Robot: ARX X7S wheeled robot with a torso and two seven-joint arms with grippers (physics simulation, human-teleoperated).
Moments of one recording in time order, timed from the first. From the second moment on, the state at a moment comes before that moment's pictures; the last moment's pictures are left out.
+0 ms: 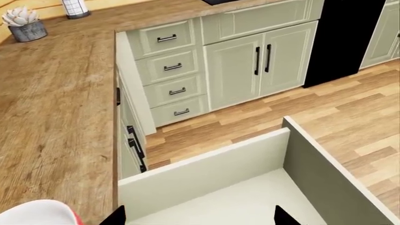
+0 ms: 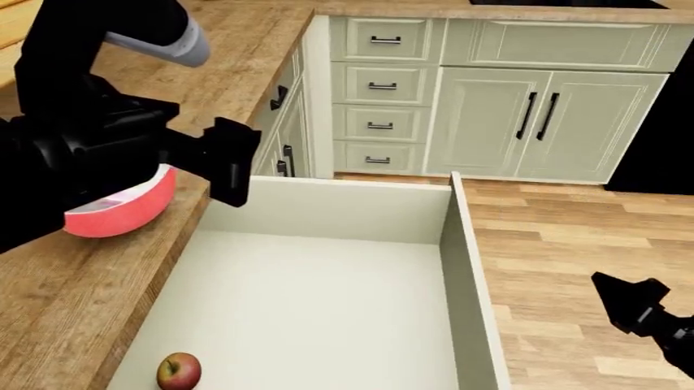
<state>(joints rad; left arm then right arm) -1.48 -0.80 0.60 0.22 -2.06 -1.20 -0.94 0.48 1.43 -1.06 -0.04 2.08 -0.18 -0.16</state>
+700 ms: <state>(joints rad) -1.48 -0.79 0.62 0.22 -2.06 -1.19 -0.94 0.50 1.10 -1.21 0.42 1.99 0.09 -0.65</state>
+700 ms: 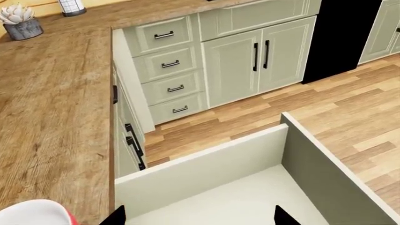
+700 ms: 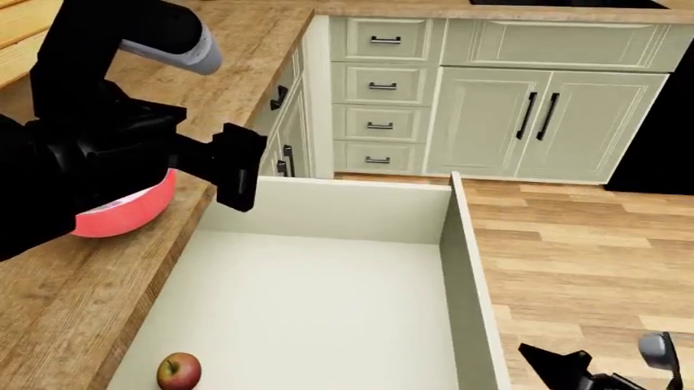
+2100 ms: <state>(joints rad) -1.47 -0.79 0.65 0.21 -2.00 -1.19 -0.88 0.97 0.52 -1.46 0.89 1.76 0.66 -0.97</state>
